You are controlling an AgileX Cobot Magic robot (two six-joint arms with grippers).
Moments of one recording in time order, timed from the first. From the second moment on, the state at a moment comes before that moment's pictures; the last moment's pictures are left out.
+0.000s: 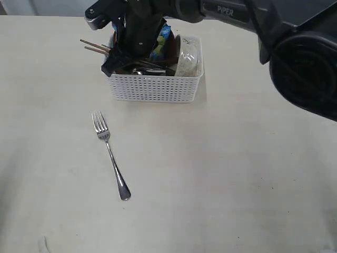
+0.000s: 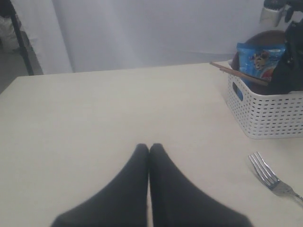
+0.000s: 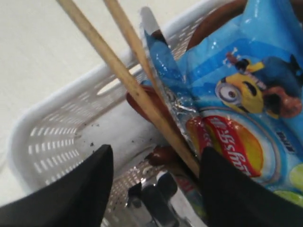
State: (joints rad) left arm -0.11 0.00 0.00 0.11 0.31 -0.07; right arm 0.73 2.31 -1.97 -0.06 0.84 -0.21
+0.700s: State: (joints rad) left arm -0.11 0.00 0.00 0.11 0.31 -0.07; right arm 0.73 2.35 -1.98 -0.26 0.80 -0.14
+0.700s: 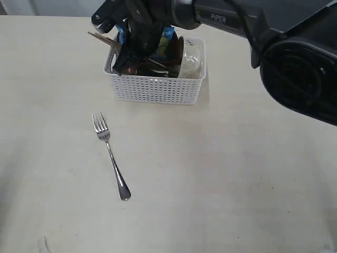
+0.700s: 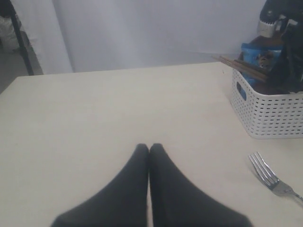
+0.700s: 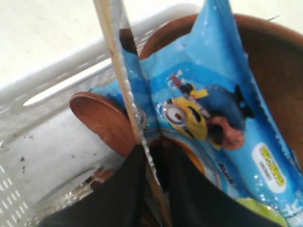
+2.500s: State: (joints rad) left arm -0.11 0.00 0.00 0.11 0.31 -0.07; right arm 0.80 1.91 -1.83 0.31 1.06 0.06
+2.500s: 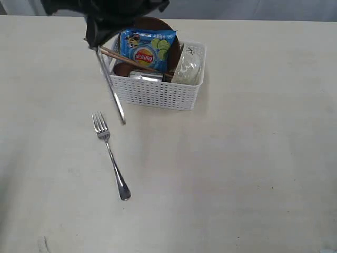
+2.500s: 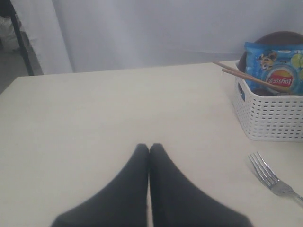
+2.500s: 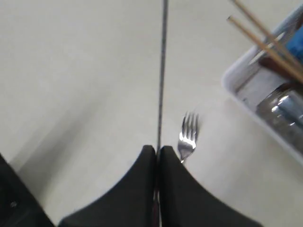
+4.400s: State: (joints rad) left arm -0.11 0.00 0.00 0.11 0.31 -0.07; right arm 0.90 2.10 -1.50 0.51 0.62 0.19
